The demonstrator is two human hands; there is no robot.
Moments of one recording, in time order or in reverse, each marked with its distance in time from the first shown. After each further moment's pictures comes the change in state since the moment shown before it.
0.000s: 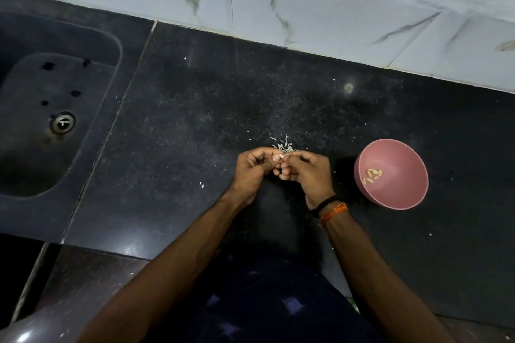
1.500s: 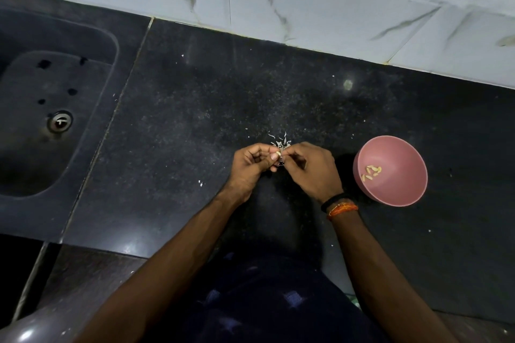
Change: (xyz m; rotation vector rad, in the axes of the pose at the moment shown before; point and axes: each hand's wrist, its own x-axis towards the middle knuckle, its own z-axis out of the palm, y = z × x) left_hand 0.000 0.006 -0.003 -0.031 -0.007 -0.024; right_hand 0.002 -0.011 -0.020 -0.846 -0.056 -0.588
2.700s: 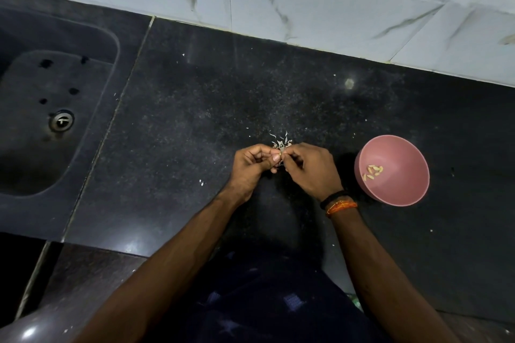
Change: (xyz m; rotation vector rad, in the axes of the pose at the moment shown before) left_hand 0.000 -0.002 -0.001 0.029 0.000 0.017; right_hand 0.004 0.003 0.003 -0.066 -0.021 -0.085
